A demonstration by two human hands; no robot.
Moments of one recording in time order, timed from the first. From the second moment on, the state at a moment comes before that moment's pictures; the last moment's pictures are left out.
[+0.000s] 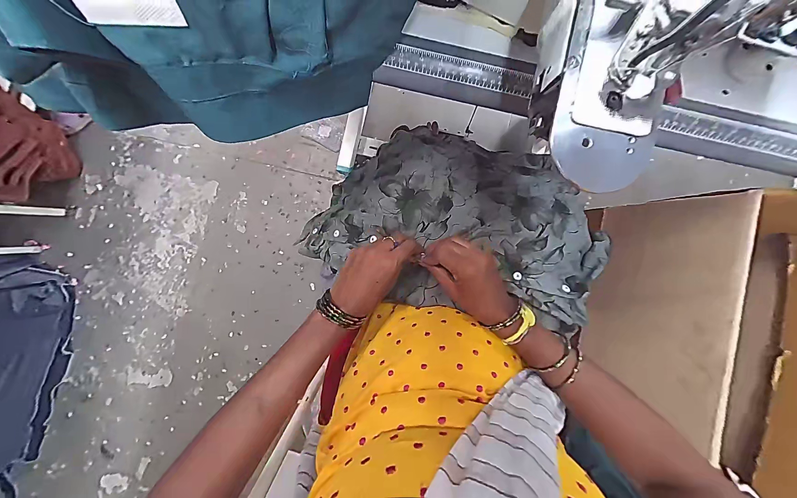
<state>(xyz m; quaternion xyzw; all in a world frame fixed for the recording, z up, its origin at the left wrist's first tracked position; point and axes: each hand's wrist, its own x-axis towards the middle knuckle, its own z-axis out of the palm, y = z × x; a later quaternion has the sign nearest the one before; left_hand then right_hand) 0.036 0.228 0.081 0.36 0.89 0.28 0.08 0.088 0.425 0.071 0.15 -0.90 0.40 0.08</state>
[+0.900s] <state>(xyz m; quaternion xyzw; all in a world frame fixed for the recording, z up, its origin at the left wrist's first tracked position) 0.028 0.115 0.016 0.07 0.95 0.30 0.08 0.181 0.556 0.043 -0.04 -0.99 0.13 -0.05</state>
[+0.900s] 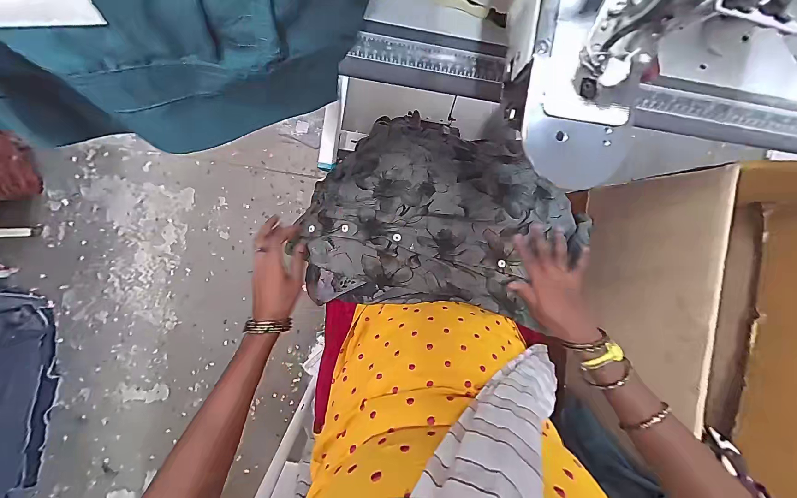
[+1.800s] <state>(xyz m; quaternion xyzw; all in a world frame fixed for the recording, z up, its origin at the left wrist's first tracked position) -0.045 0.124 0.060 -0.12 0.96 0.26 -0.04 0.189 0.635 0.077 -0.49 -0.85 0.17 0.10</state>
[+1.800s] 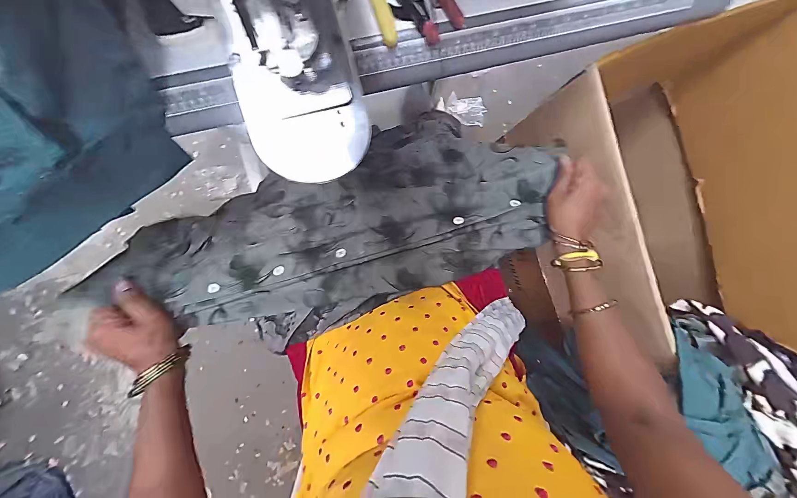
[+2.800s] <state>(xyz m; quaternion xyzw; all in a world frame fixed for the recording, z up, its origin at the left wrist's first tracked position) -0.069 0.111 0.010 -0.18 0.95 0.26 0.08 0.181 0.492 0.025 -0.04 -0.99 0.13 -0.02</state>
